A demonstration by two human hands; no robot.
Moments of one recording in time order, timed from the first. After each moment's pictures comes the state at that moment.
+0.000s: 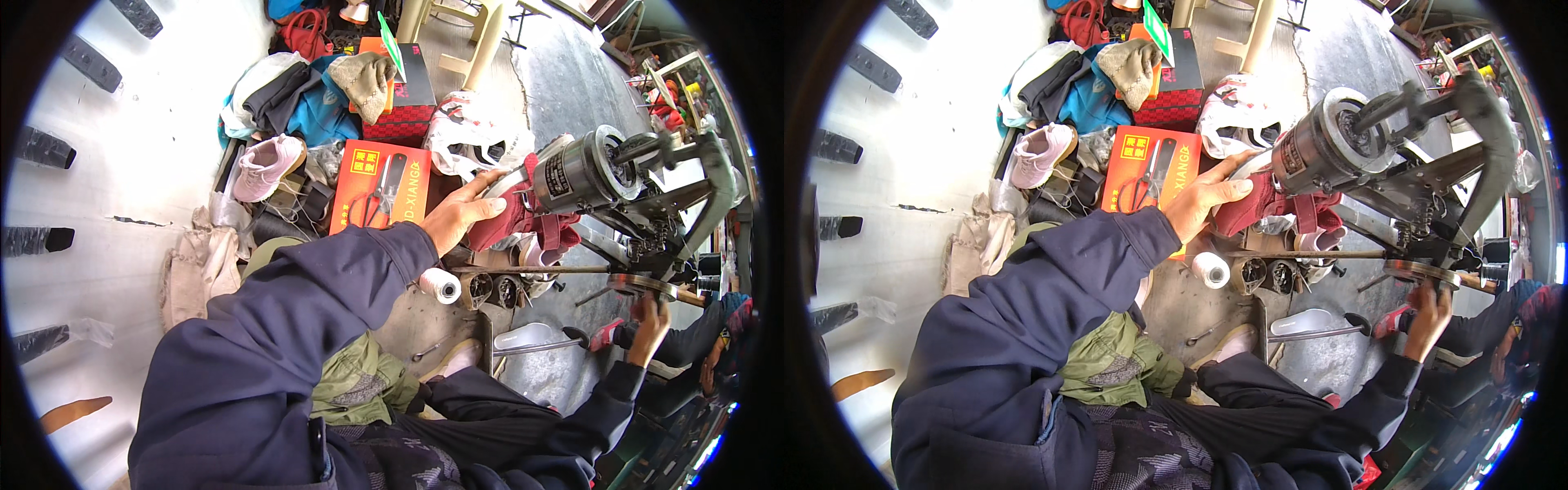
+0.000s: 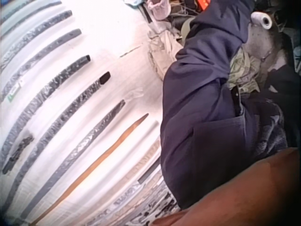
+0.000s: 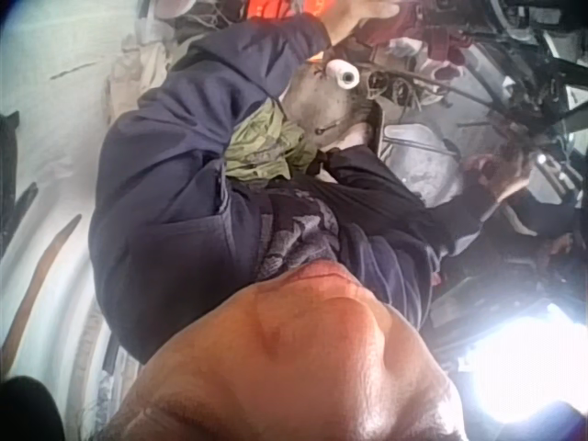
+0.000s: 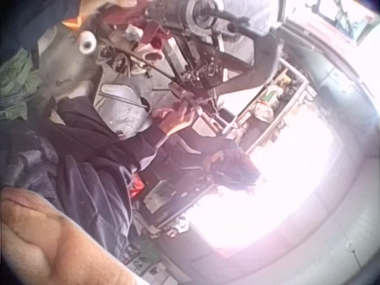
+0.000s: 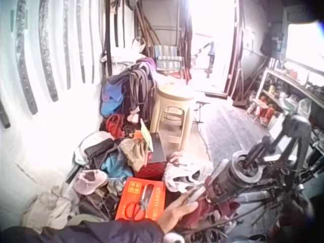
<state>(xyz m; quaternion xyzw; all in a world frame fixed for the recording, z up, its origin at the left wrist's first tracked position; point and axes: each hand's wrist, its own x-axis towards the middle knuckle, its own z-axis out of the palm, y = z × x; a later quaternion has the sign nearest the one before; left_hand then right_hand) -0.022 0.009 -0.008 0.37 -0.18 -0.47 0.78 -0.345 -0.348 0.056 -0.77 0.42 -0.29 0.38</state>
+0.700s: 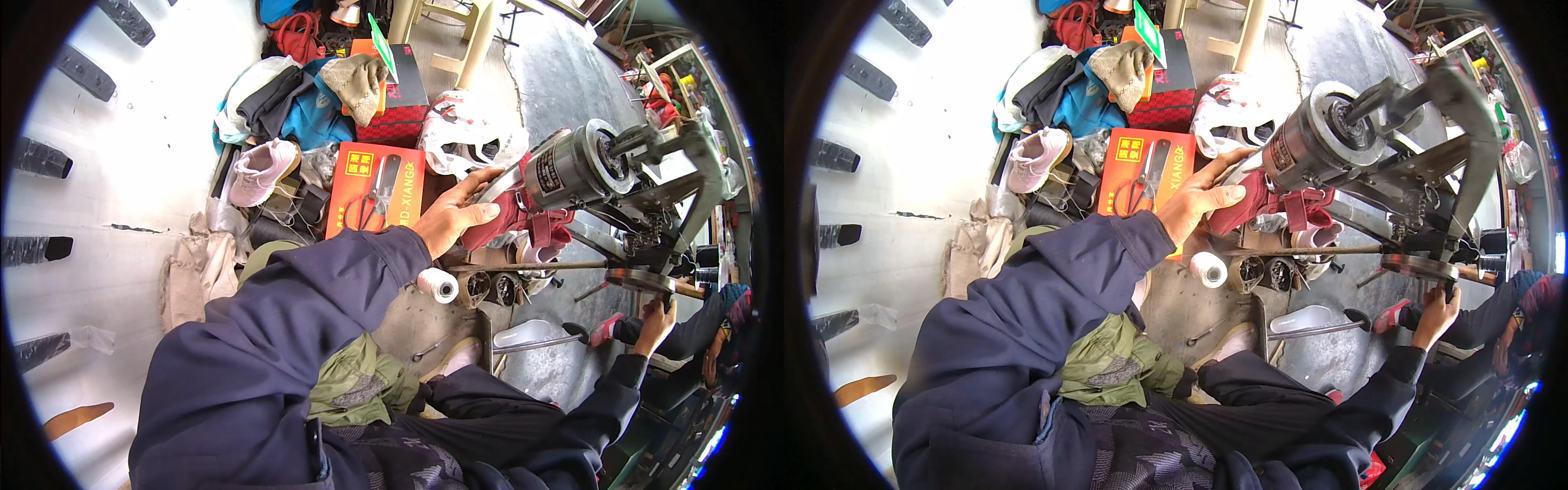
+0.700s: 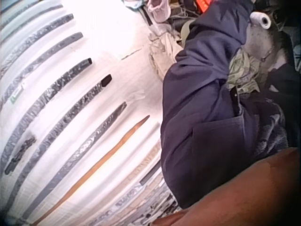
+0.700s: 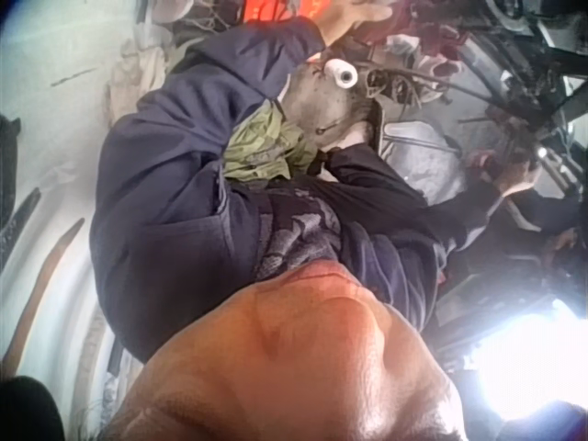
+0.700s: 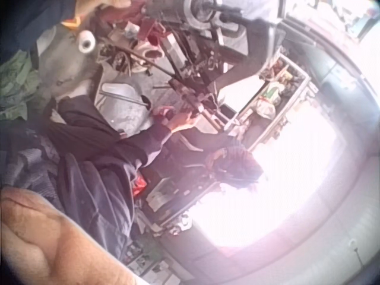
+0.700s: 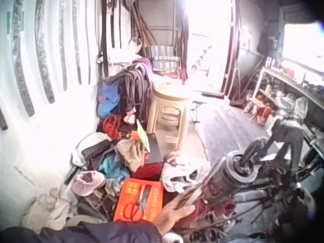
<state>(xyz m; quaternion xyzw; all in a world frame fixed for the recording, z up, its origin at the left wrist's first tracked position) -0.024 0.009 -0.010 0.39 -0.21 -0.43 0.79 -0.383 -0.409 0.041 -0.76 0.46 -0.35 0.30</state>
